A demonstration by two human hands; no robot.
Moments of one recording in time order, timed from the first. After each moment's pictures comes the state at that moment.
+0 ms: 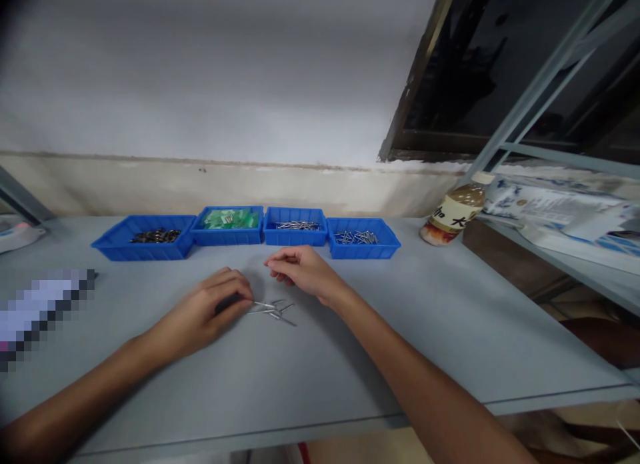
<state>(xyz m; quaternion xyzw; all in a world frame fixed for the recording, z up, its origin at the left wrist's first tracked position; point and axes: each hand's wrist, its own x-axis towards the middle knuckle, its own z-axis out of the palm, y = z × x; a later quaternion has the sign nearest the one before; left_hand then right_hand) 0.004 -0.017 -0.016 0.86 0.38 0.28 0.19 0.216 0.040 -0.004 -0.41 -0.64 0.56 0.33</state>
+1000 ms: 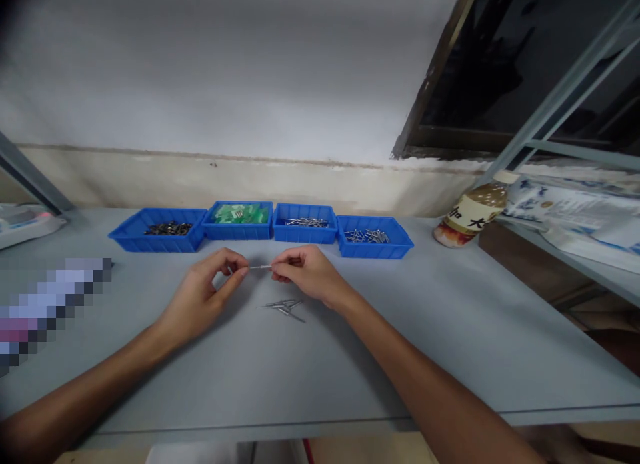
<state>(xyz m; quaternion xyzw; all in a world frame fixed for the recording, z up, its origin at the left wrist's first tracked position) 0.003 -0.014 -0.017 0.75 0.48 0.42 0.17 0.206 0.033 -0.004 -0.41 -0.66 0.53 0.34</state>
